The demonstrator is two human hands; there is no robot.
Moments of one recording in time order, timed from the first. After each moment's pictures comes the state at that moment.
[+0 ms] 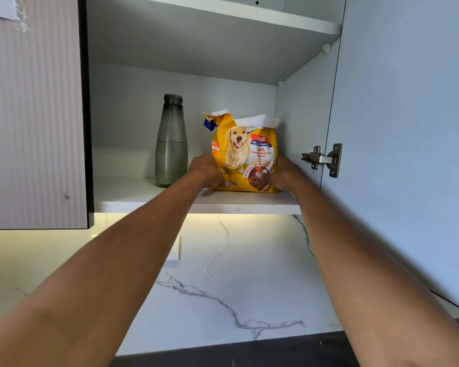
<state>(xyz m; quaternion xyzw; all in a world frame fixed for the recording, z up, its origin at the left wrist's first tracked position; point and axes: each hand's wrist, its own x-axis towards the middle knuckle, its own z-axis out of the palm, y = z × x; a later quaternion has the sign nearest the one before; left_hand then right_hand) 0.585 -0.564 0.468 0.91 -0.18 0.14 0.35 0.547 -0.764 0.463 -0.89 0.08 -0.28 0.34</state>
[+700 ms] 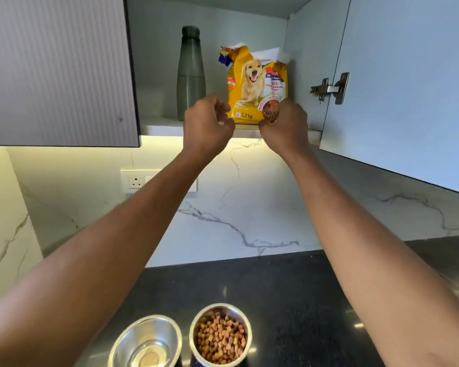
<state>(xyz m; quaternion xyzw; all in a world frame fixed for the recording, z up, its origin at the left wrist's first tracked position) 0.462 -0.471 0.398 0.76 -0.27 0.35 0.48 0.432 -0.639 0.403 -0.83 0.10 -0.49 0.25</state>
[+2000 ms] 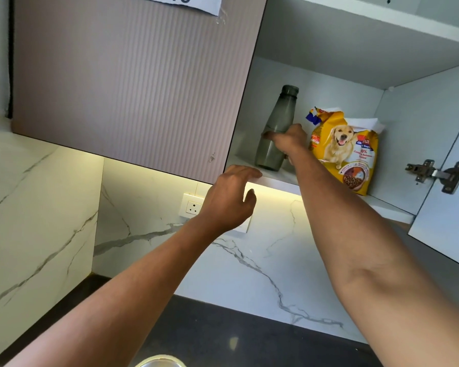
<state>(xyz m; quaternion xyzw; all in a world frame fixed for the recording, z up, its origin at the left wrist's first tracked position) 0.504 -0.375 0.348 0.79 -0.29 0.40 0.38 0.608 -0.539 0.495 -0.86 0.06 -0.33 0.39</state>
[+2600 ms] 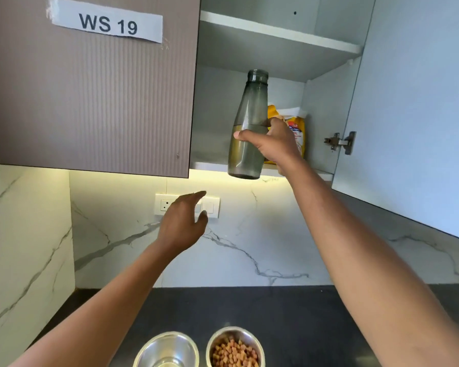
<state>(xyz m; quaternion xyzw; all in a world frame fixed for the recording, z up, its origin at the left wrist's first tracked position) 0.428 -0.334 0.290 0.84 -0.26 0.31 0.35 0.392 -0.535 0.463 -0.82 0.00 -0.38 0.43</state>
